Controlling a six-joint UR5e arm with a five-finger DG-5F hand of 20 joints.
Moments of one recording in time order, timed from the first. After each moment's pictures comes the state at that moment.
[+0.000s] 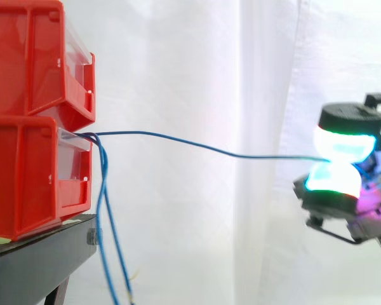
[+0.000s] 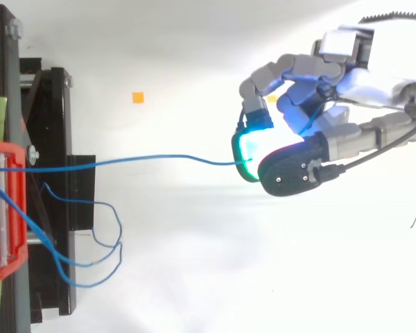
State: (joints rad) arm 0.10 -2.03 -1.55 -2.84 -1.32 -0.04
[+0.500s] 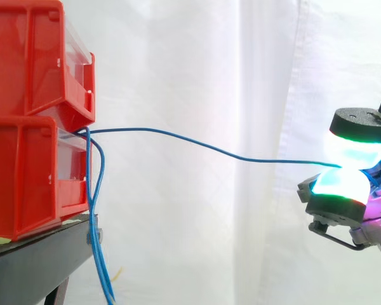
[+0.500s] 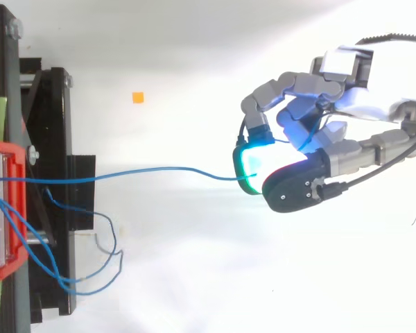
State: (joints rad) arm 0.11 -2.03 -1.60 -2.74 -1.31 -0.07
